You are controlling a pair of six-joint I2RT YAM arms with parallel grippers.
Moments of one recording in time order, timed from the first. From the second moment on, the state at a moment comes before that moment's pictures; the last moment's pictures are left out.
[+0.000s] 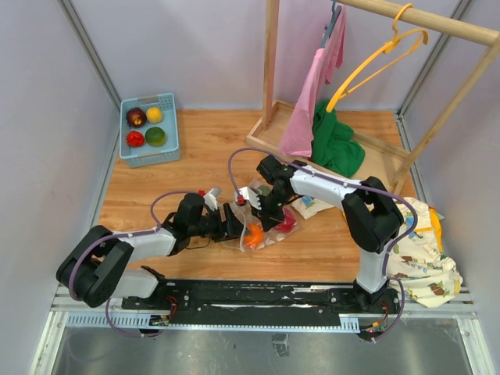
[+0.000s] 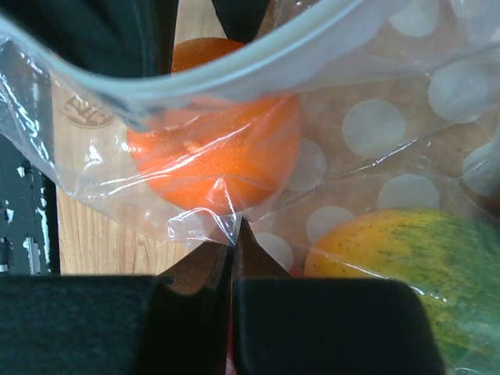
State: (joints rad) left arm -0.54 1.30 0.29 0.43 0.51 -0.91; right arm 0.73 1.87 1.31 -0.84 -0.63 -0.88
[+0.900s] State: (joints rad) left arm -0.64 1.43 0.36 0.46 0.51 -0.76; right arm 0.73 1.92 1.33 -0.80 -0.72 -0.72
